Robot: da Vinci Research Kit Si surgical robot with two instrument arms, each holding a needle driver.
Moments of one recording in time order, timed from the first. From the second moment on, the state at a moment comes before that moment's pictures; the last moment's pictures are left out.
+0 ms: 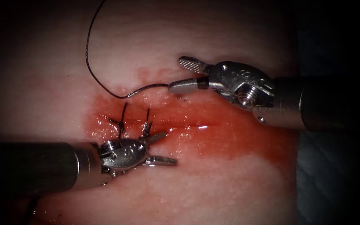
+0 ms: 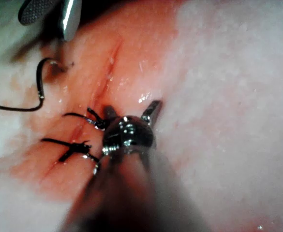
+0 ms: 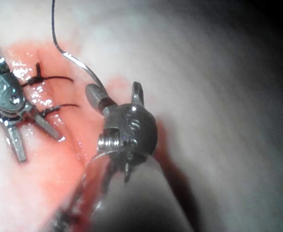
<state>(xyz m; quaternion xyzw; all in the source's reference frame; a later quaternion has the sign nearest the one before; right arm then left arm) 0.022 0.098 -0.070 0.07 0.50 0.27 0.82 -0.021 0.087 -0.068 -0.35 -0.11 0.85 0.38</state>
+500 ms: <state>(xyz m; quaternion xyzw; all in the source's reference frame) 0.026 0.097 -0.070 -0.09 0.45 0.13 0.88 -0.021 0.087 -0.068 -0.35 -0.11 0.85 0.38</state>
